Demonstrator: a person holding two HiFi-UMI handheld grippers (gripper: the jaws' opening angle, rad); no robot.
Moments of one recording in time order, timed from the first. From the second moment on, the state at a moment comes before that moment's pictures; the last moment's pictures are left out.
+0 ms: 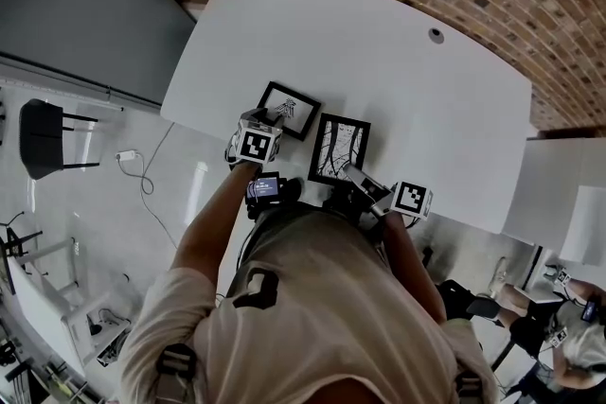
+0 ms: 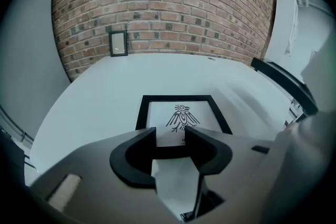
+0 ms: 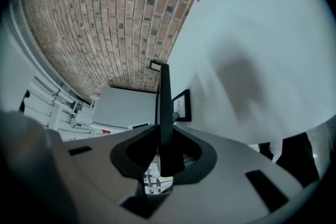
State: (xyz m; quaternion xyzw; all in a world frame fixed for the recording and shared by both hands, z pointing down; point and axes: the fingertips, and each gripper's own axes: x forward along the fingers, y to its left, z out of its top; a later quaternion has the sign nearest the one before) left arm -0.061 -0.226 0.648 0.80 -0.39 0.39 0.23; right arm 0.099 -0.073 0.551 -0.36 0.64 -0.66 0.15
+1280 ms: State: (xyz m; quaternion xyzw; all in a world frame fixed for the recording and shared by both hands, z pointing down) left arm -0.083 -0.199 0.650 0.80 -0.40 0.38 0.22; right arm 0.067 -0.074 0.552 -0.33 0.65 -0.67 0.12
